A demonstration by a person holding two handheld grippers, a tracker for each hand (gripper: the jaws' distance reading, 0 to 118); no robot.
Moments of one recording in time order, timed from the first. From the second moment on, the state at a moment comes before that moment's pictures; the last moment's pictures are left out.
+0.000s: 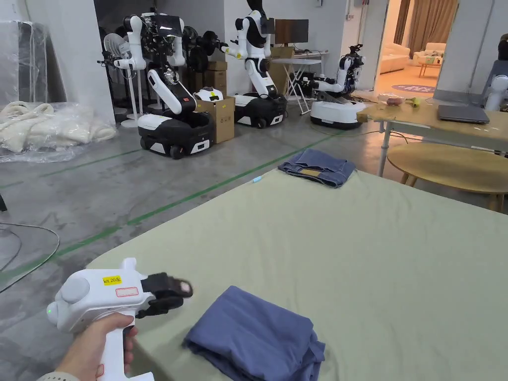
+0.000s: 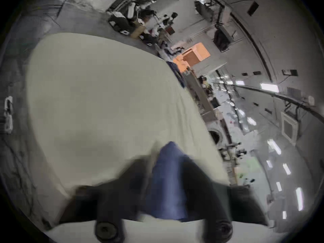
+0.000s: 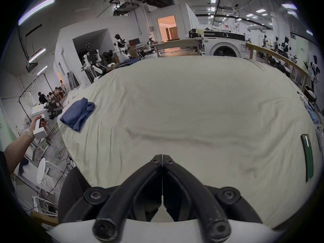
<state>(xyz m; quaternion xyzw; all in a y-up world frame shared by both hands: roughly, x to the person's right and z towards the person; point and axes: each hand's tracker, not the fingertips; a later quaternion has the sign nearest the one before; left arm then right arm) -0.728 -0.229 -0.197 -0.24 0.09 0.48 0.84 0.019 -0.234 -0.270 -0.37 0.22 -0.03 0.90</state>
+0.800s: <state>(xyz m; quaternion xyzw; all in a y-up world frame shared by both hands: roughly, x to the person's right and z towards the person) -0.213 -0.069 -0.301 -0.12 -0.02 0.01 0.99 0.103 -0.050 -0.304 -0.10 0.02 0.04 0.99</state>
